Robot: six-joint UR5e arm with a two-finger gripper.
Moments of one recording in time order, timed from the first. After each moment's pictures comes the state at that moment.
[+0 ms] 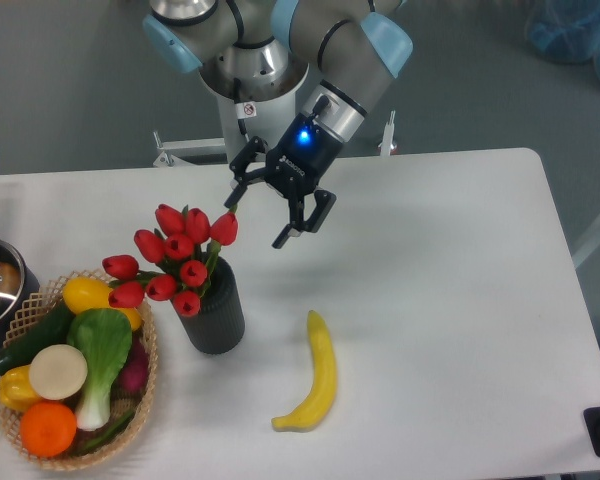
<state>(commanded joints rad) 2.70 -1.57 -2.18 -0.88 0.45 1.42</state>
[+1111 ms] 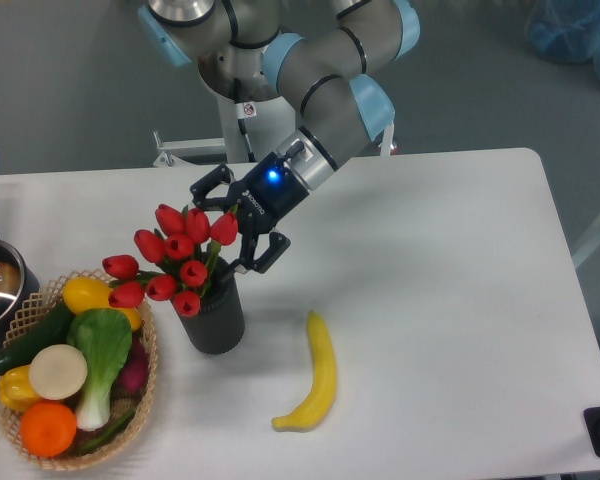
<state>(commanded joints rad) 2.59 -1.71 -2.10 -0.86 0.37 1.42</state>
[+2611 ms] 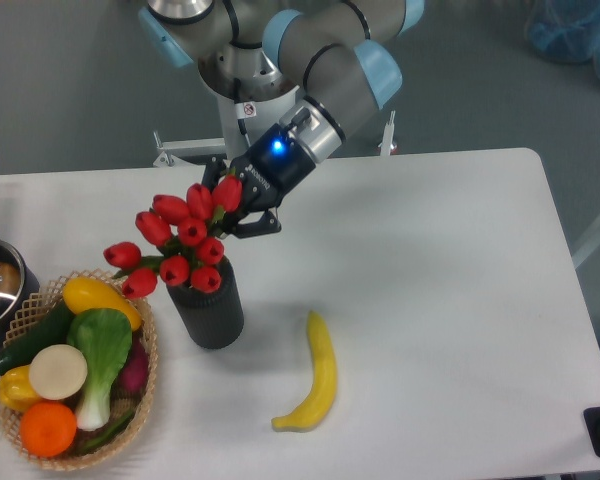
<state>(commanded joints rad) 2.67 -1.57 -2.08 -0.85 0.23 1.29</state>
